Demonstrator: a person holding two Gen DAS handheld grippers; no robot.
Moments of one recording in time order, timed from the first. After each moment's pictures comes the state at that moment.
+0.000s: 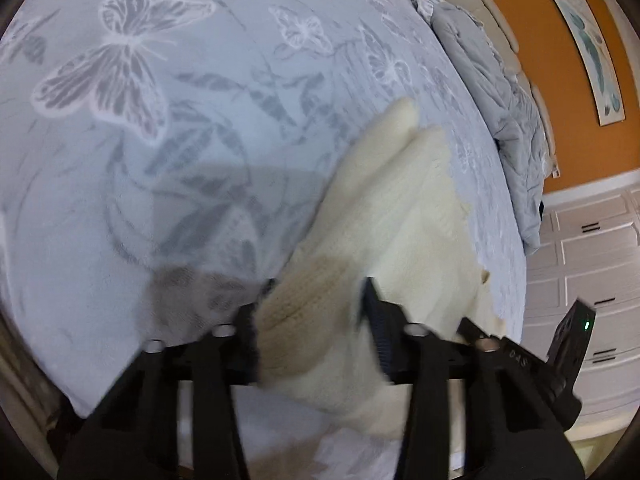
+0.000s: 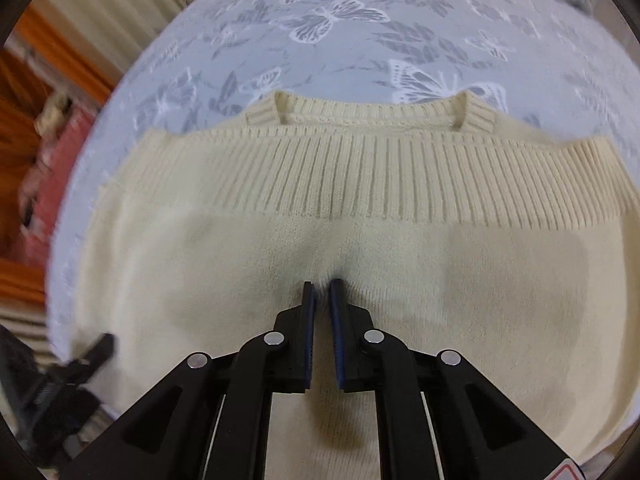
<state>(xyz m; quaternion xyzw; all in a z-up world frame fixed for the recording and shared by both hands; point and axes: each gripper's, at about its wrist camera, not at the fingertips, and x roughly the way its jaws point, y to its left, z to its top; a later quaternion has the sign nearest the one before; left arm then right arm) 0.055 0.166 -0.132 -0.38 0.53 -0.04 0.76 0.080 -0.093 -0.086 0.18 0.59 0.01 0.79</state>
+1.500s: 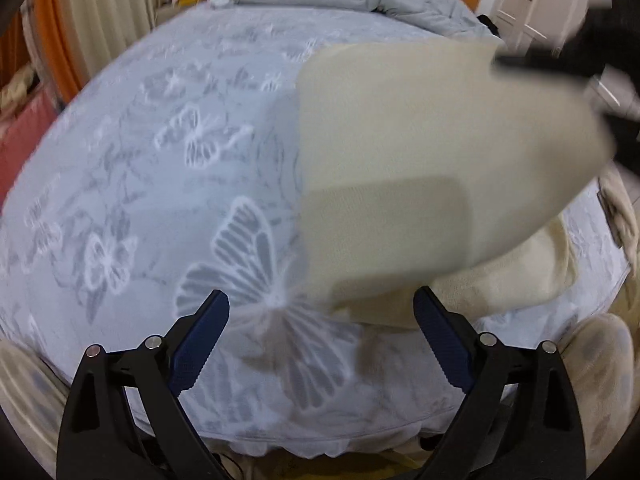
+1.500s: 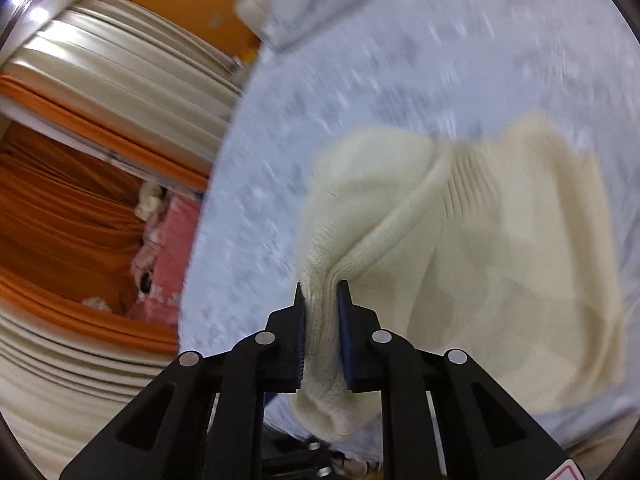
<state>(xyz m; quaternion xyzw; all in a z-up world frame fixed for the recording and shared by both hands) -0.024 -0.038 -0.080 0.03 0.50 -0.16 0.85 -0.004 -0.201 0.029 0.33 0.46 0.10 0.82</state>
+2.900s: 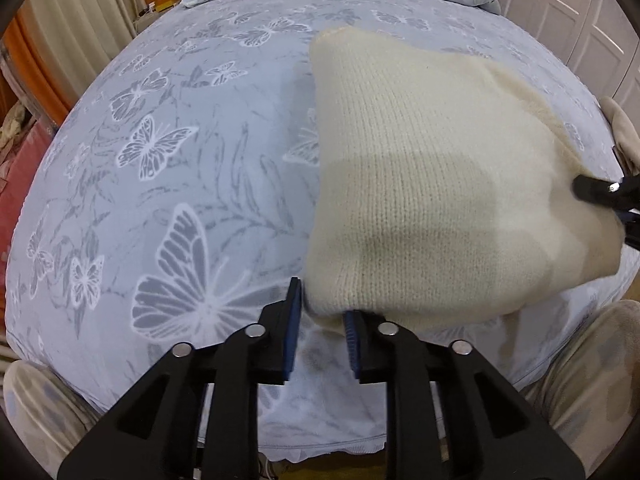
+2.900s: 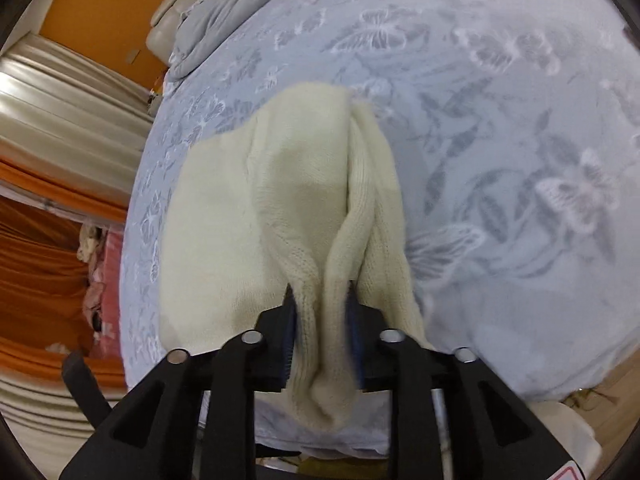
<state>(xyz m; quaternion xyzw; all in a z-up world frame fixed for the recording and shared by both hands) -0.023 -0.102 -0.093 0.10 0.53 -0.15 0.83 -0.080 -0.328 -0.048 0.34 0.49 -0.06 0.80</state>
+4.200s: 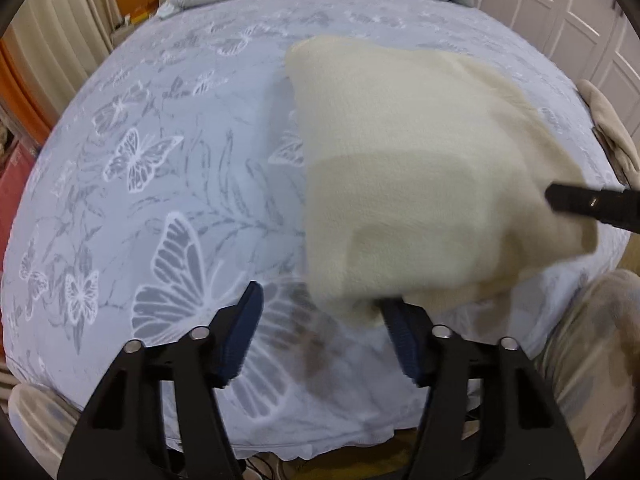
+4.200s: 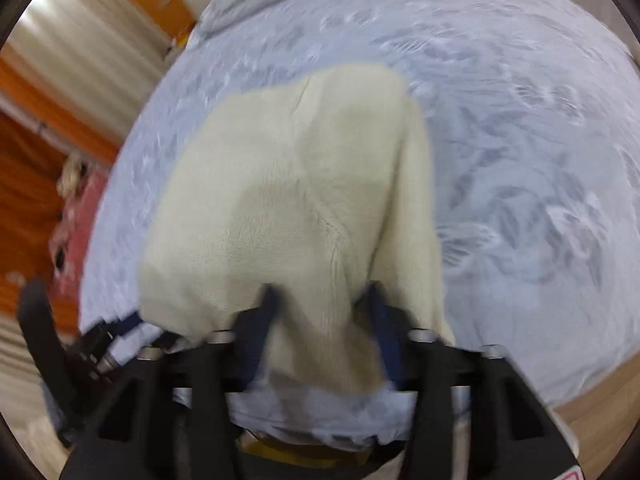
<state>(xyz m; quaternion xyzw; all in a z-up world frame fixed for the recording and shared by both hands) -0.023 -0.094 -0.096 0.11 0.53 -0.19 0.82 -0.057 -0.278 -0.069 0.20 0.55 0.00 0.81</state>
